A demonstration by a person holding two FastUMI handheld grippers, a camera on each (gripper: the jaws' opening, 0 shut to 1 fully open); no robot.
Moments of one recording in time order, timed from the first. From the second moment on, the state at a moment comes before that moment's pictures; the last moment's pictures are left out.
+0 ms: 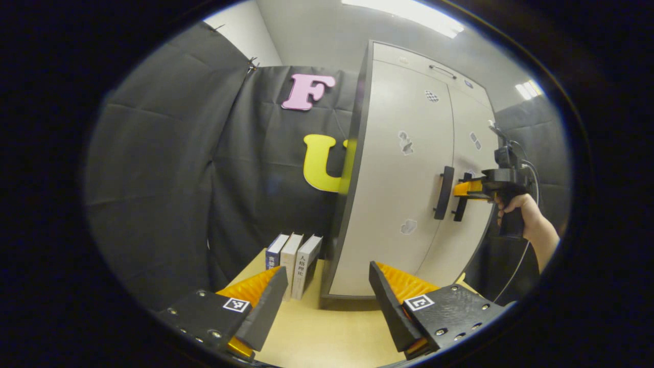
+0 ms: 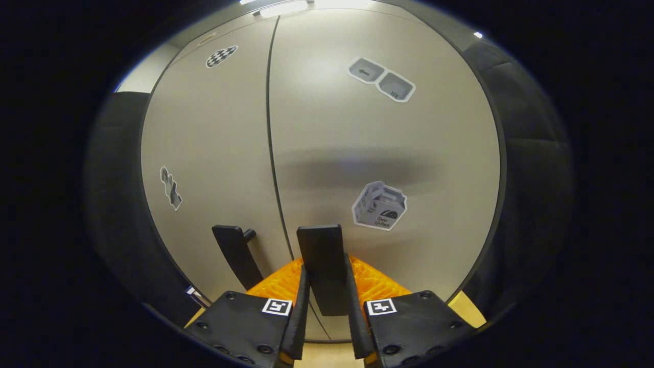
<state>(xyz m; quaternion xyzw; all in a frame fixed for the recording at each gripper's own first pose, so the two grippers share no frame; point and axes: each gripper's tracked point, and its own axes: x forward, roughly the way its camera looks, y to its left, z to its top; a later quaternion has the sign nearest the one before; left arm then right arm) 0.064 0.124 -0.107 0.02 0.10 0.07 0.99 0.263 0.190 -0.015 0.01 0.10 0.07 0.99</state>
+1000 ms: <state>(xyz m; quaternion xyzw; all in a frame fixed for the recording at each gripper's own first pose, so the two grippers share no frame) 0.060 0.092 -0.124 -0.02 0.11 0.05 0.99 0.221 0.178 -0.013 -0.05 0.11 0.11 0.99</state>
